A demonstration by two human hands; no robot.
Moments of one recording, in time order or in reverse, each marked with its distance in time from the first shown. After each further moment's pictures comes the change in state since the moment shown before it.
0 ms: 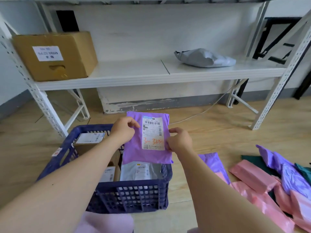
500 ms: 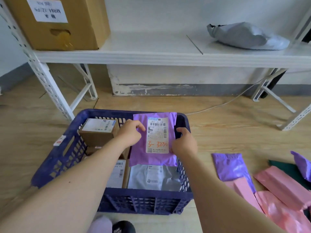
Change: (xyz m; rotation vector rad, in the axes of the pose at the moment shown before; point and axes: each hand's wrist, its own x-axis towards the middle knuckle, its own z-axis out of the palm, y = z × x) left_hand 0.080 -0.114 0.024 0.143 -0.157 -0.116; right_hand 0.056 0.004 0.101 -0.169 -0.048 -0.007
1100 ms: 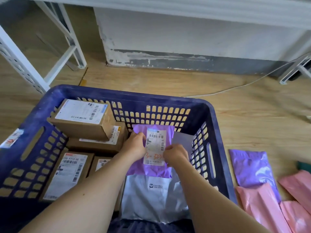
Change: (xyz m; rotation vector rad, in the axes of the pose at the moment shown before) left_hand 0.089 -0.088 0.116 0.173 -0.260 -0.144; right_hand 0.118 0.070 0.139 -0.154 -0.313 0.346
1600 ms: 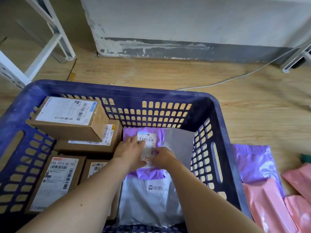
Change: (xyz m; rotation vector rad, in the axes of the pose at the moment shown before) left_hand 0.019 -0.022 0.024 0.592 -0.148 0.244; right_hand 0.031 -0.002 0.034 -0.264 -0.237 -0.090
